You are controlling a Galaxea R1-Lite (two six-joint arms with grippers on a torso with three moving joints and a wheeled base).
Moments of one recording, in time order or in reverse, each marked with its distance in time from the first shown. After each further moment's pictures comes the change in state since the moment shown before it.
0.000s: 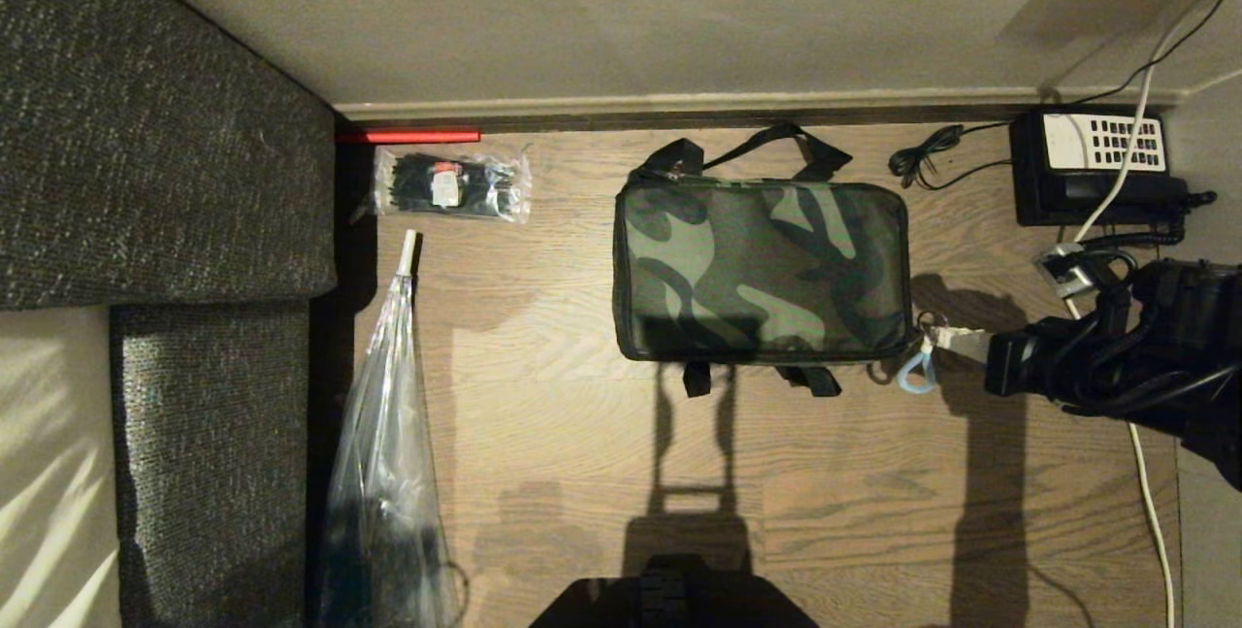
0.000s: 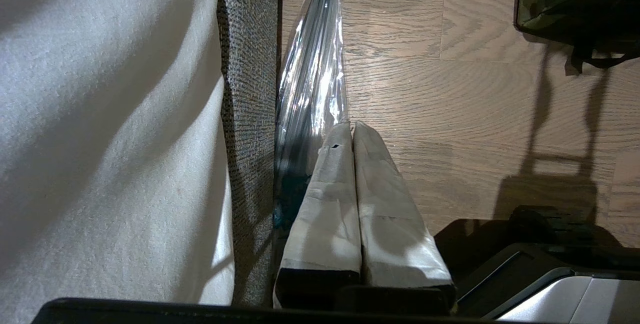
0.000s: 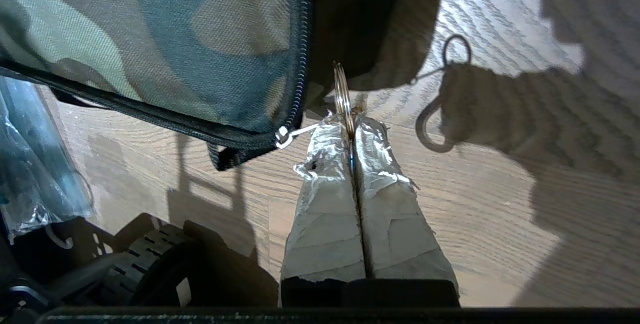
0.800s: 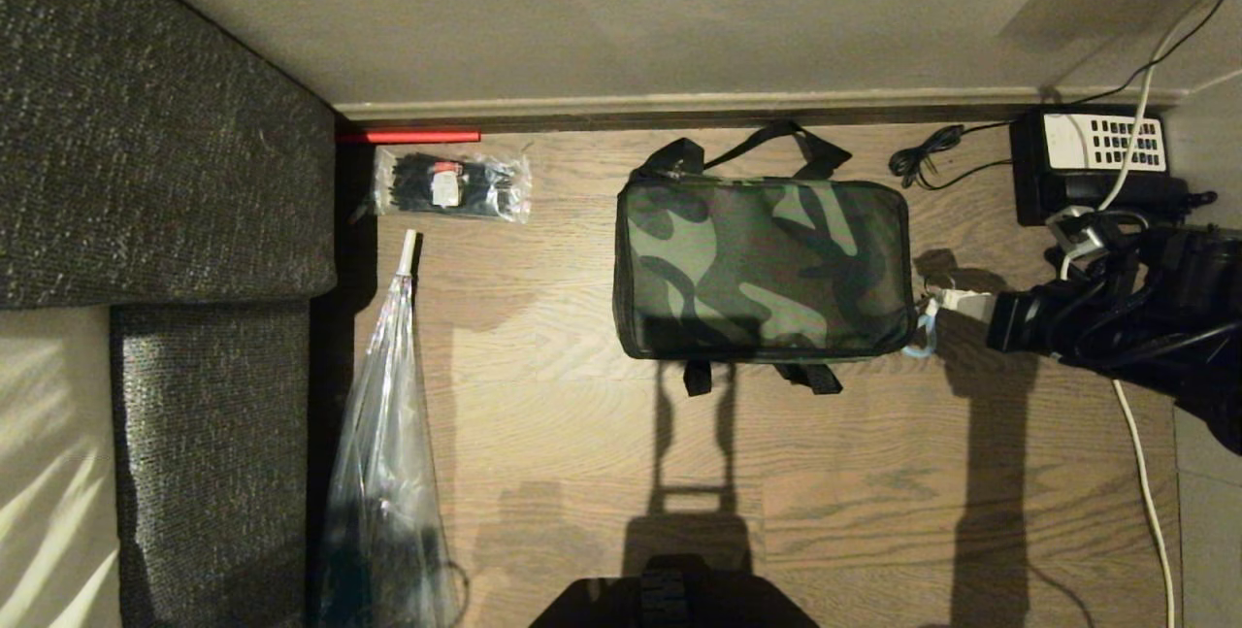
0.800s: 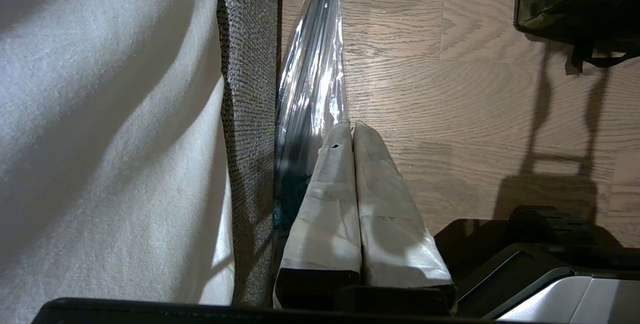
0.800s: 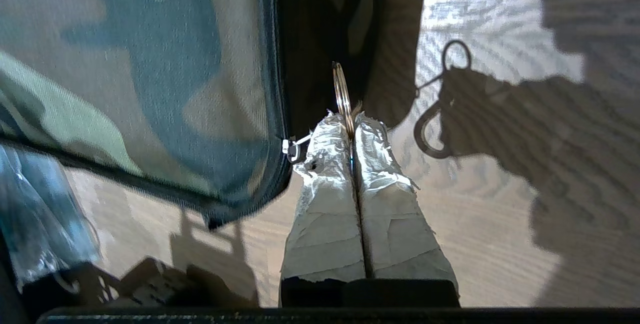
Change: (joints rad) left arm -0.001 0.000 0.000 0.000 0.000 0.000; right arm -0.022 0.019 -0.122 0.014 0.003 0.085
